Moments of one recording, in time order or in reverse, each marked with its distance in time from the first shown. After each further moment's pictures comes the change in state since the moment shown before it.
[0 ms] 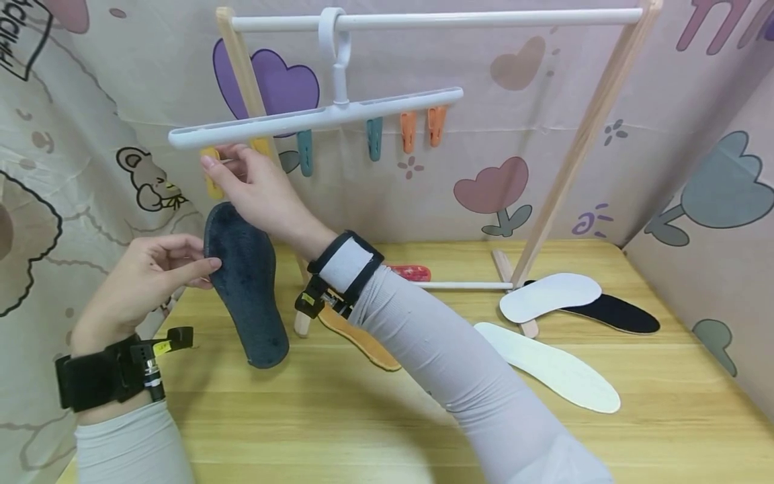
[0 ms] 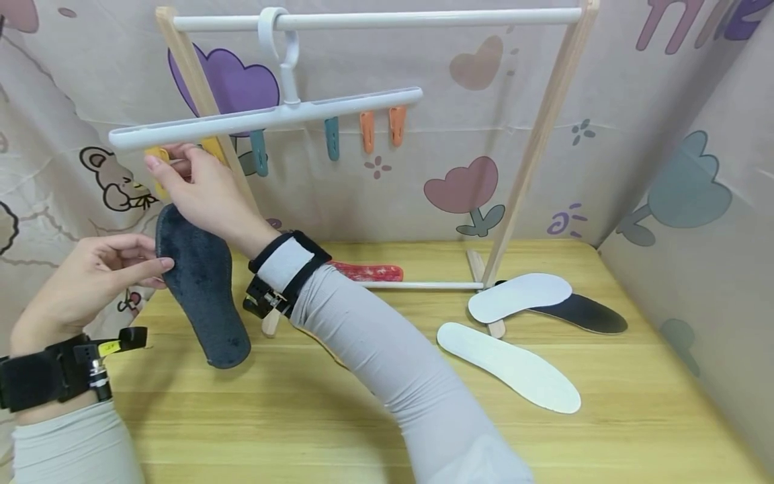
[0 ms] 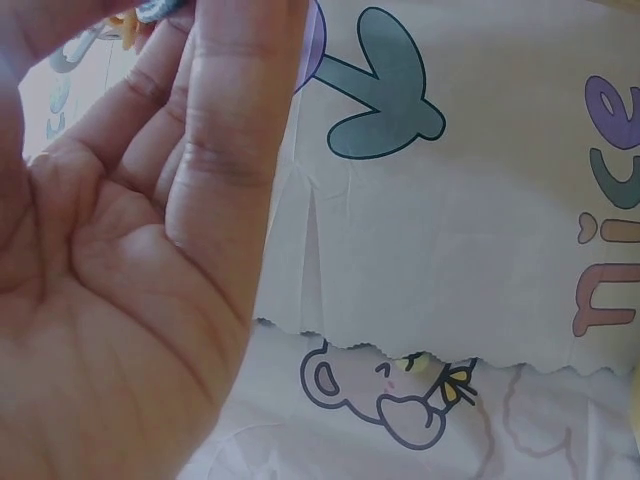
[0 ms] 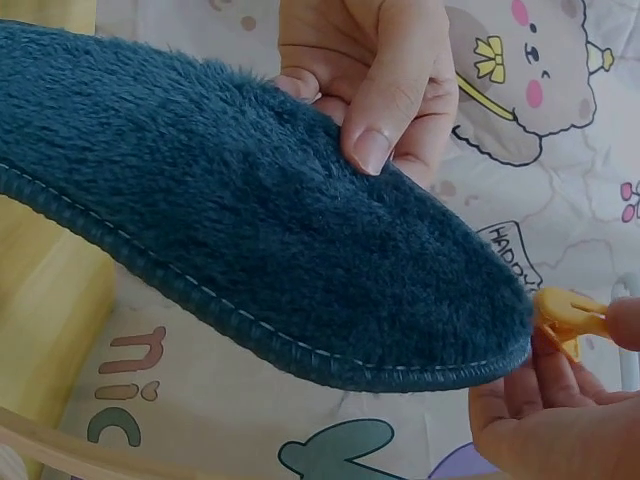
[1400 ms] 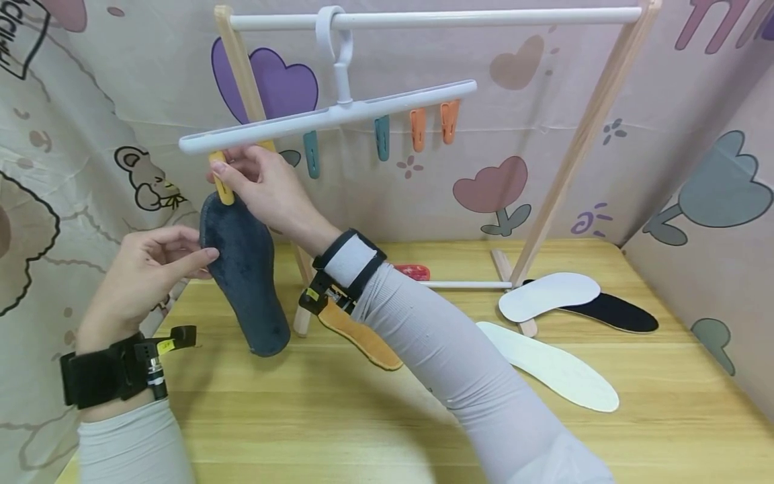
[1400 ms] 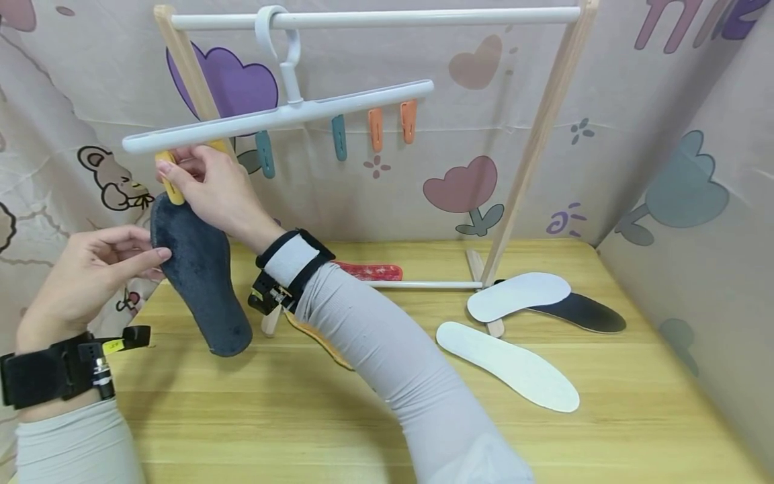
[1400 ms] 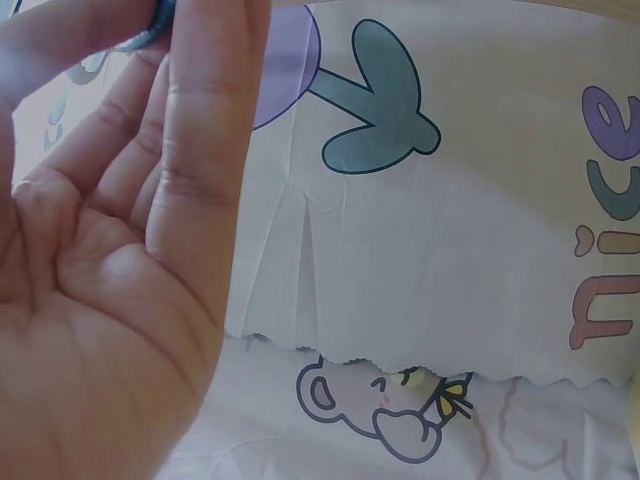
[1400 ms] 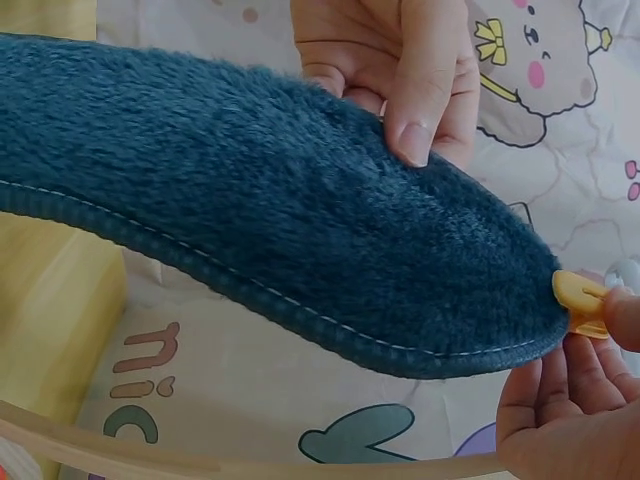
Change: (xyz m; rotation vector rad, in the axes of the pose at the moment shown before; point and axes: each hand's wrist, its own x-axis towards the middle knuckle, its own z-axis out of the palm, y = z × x) left_hand 0.004 0.006 0.007 0.006 0.125 0.019; right_hand 0.000 0.008 -0.008 0.018 0.009 -0.024
